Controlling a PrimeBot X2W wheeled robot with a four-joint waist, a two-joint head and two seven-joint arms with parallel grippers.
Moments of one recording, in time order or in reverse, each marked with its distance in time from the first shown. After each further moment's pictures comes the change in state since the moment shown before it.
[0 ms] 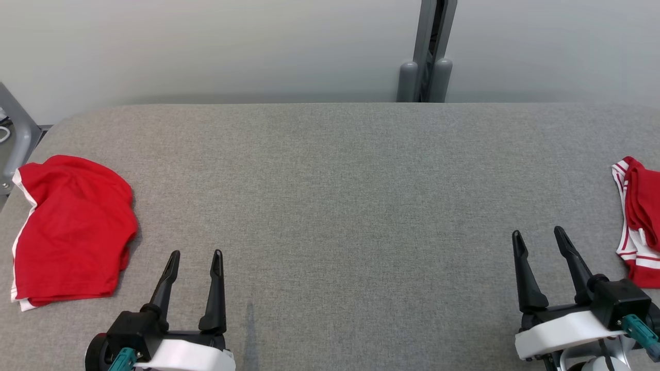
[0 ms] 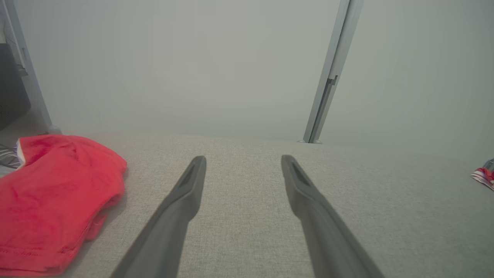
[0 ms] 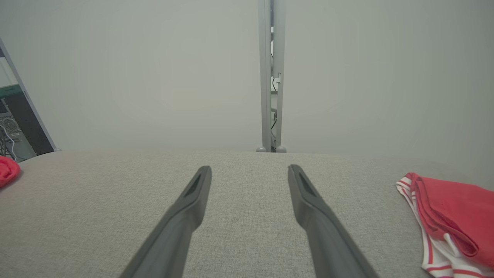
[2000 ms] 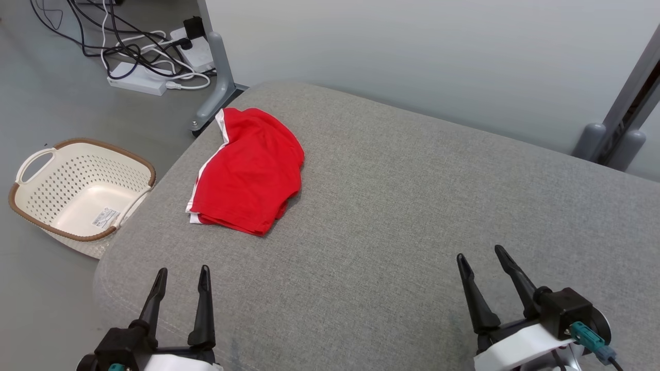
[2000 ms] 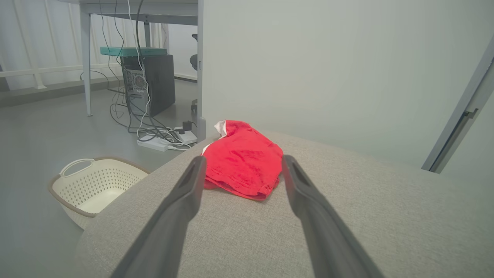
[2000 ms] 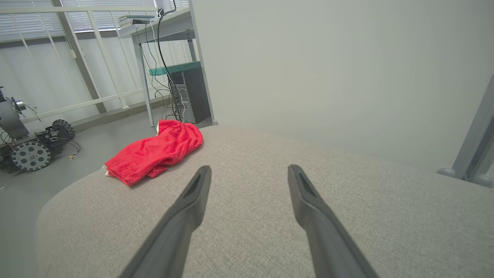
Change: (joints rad) left arm 0.056 0.000 0.031 -0.012 -0.002 0.009 0.000; right arm -0.008 -0.011 0.192 0.066 0.066 0.000 -0.001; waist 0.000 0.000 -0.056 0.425
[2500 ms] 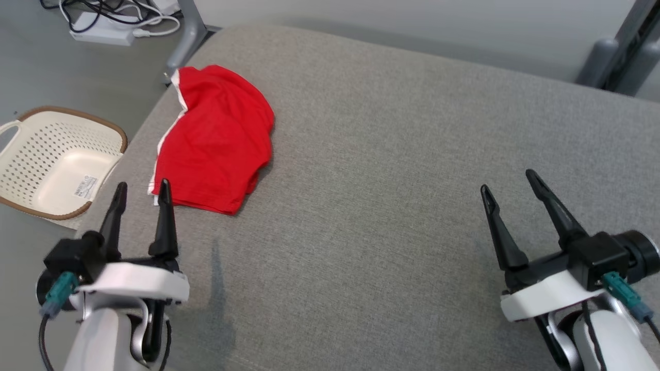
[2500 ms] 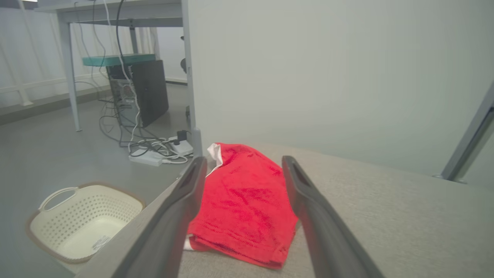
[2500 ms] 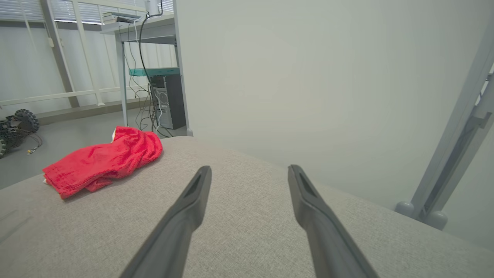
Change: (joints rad) left arm -0.272 0.007 0.123 0.141 -0.010 -0.095 0.000; right arm -0.098 -0.069 -0.050 -0.164 -0.131 0.000 0.052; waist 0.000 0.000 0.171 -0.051
